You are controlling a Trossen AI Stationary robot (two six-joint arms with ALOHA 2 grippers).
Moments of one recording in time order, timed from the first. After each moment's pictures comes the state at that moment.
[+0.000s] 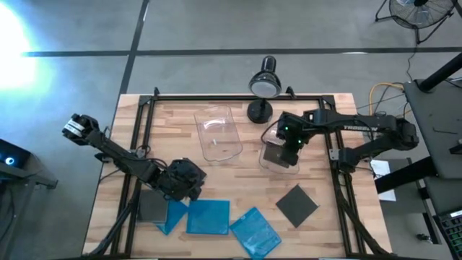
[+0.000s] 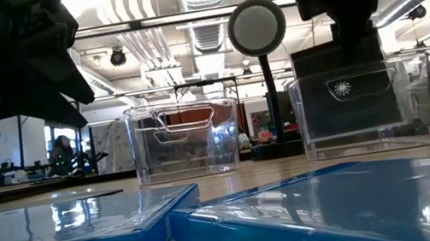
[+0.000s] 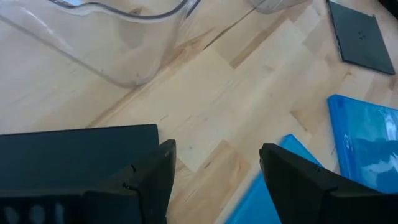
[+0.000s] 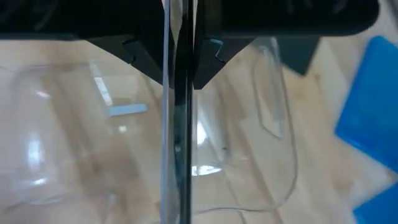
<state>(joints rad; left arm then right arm) -0.51 1.27 0.71 -0.38 -0.54 -1.19 -0.22 1.29 1.04 -1.00 -0.19 0.28</state>
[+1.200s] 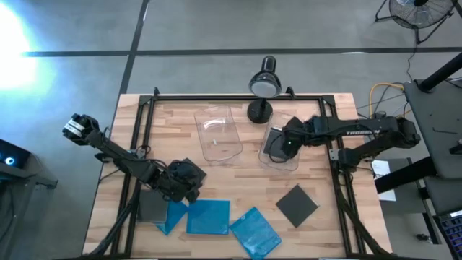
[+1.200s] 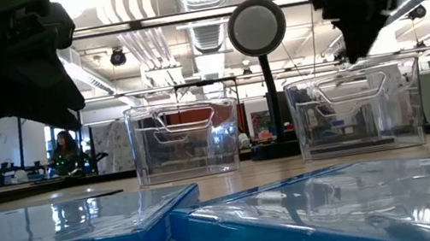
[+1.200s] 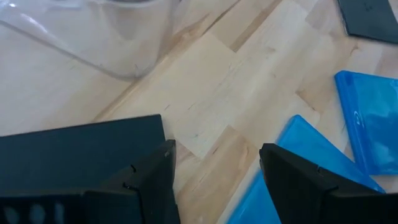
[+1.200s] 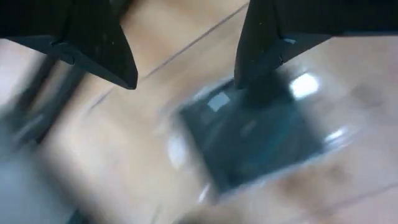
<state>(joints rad) -0.52 1.27 0.71 -0.41 -0.50 -1.13 -0.06 1.28 1.05 -1.21 0.38 0.80</state>
